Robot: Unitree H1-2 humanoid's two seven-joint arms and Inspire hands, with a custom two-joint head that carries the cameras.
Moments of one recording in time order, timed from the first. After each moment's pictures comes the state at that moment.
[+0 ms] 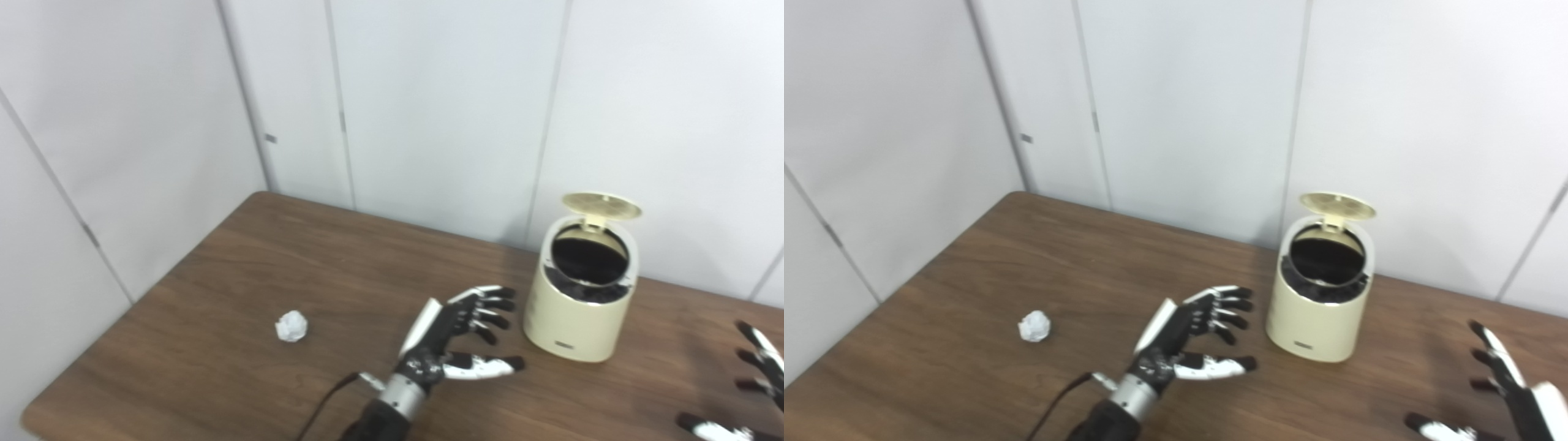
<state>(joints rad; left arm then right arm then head) -0.12 0.03 -0.07 -0.02 0.19 -0.15 -0.02 -0.17 -0.33 0.06 -0.06 -0.38 0.03 0.07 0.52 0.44</state>
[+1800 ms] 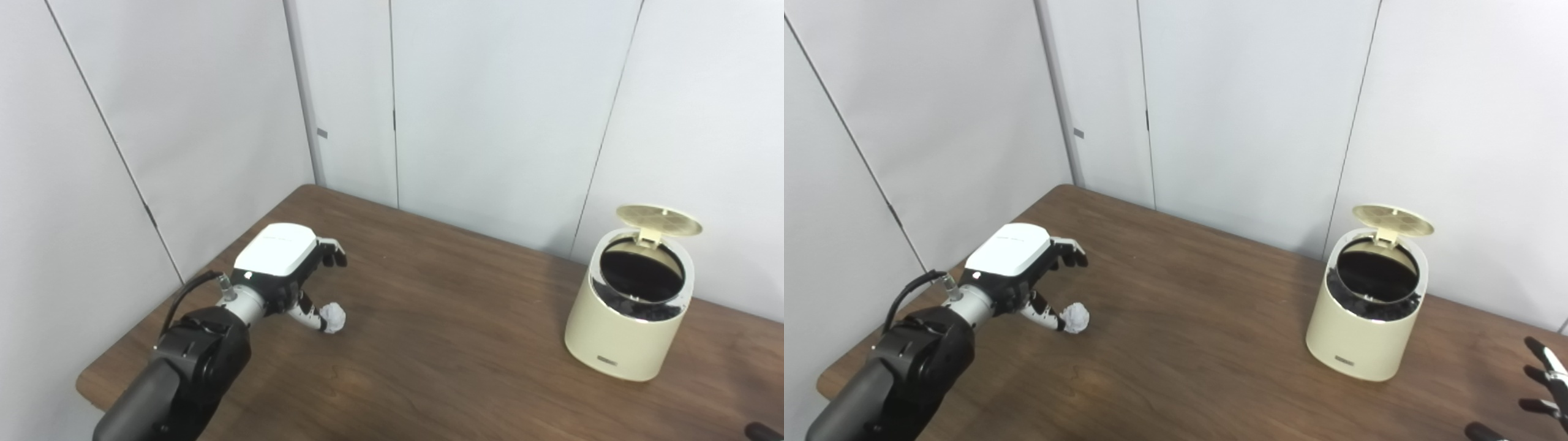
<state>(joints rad) 0.05 0.67 0.17 -0.55 0.90 0.36 -0.48 -0.20 -0.34 0.03 -0.01 -0.34 -0.09 0.07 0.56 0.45</state>
